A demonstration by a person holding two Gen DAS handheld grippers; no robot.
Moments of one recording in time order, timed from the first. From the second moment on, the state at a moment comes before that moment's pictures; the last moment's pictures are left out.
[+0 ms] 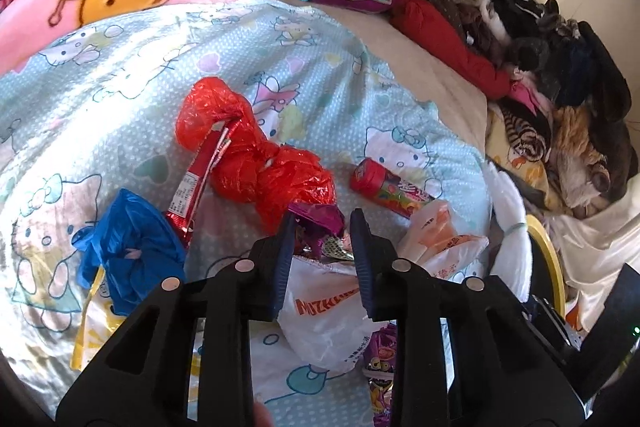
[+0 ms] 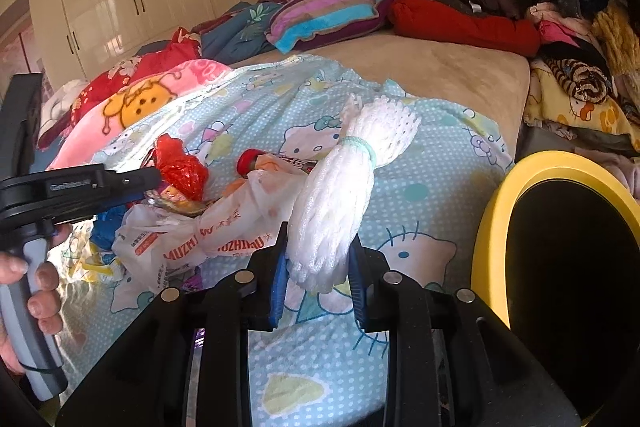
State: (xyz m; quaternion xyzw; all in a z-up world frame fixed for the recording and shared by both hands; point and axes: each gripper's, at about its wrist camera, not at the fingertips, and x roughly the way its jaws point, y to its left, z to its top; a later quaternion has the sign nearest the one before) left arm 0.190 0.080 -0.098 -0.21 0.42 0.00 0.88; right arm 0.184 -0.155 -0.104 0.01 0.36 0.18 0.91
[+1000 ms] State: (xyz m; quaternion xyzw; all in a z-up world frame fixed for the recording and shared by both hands) left arm 0.164 0.034 -0.034 -0.17 0.34 -0.04 0.92; right arm 0.145 -0.211 -0.059 0.04 0.30 0.19 0.93
